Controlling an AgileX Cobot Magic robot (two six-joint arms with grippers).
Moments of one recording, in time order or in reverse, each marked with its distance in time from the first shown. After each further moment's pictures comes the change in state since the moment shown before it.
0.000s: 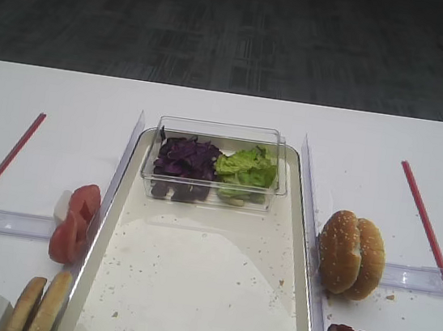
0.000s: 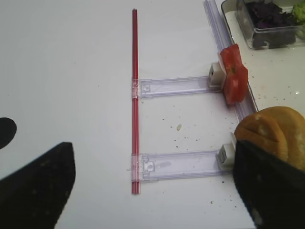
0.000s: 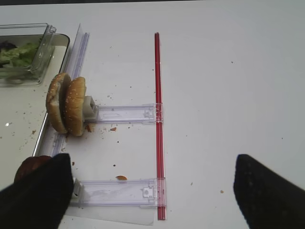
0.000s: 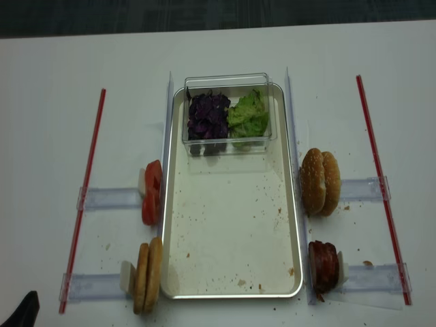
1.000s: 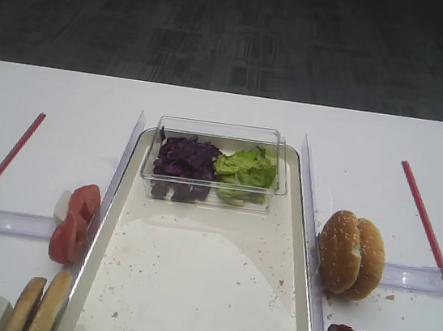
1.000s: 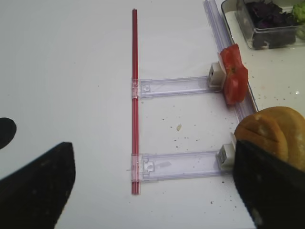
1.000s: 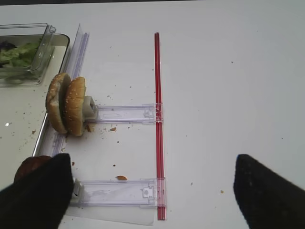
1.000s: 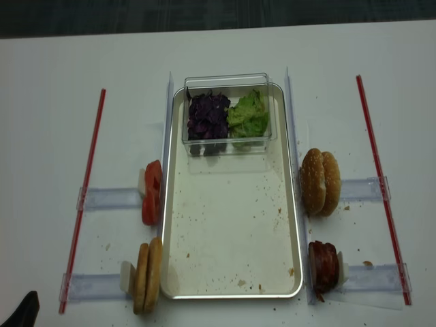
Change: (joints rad) left arm 0.000 0.000 0.000 0.000 0.000 0.000; right arm 0.000 0.000 0.000 0.000 0.000 0.000
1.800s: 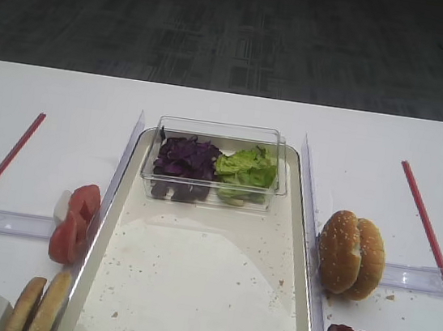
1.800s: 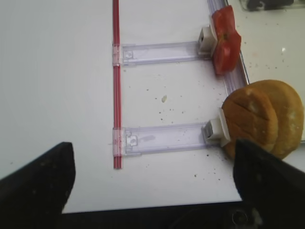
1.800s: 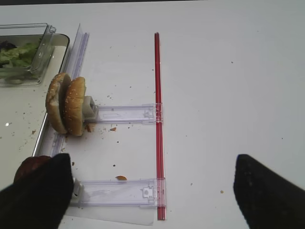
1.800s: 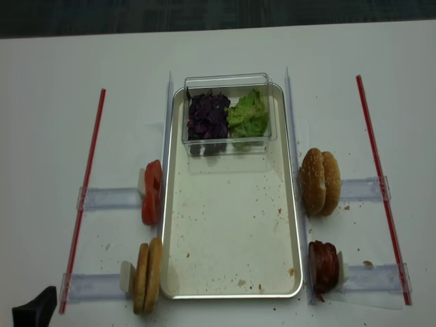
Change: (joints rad) left arm 0.000 0.208 0.000 -0.058 -0.009 0.010; right arm 0.000 0.000 0.000 0.000 0.000 0.000
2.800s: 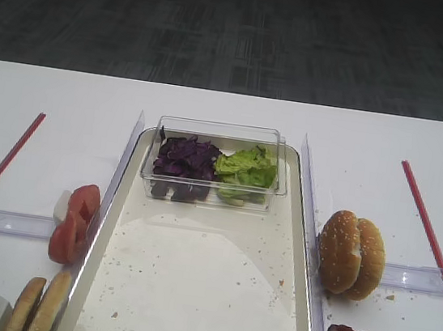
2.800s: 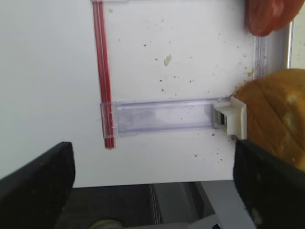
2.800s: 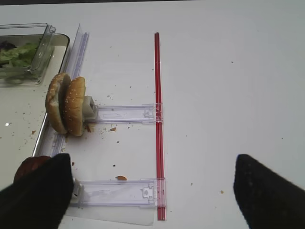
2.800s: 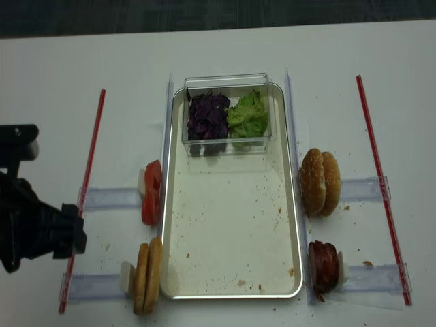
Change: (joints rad) left arm 0.000 0.879 -0.236 -0.017 -0.053 0.016; right arm 0.000 0.000 0.000 0.000 0.000 0.000
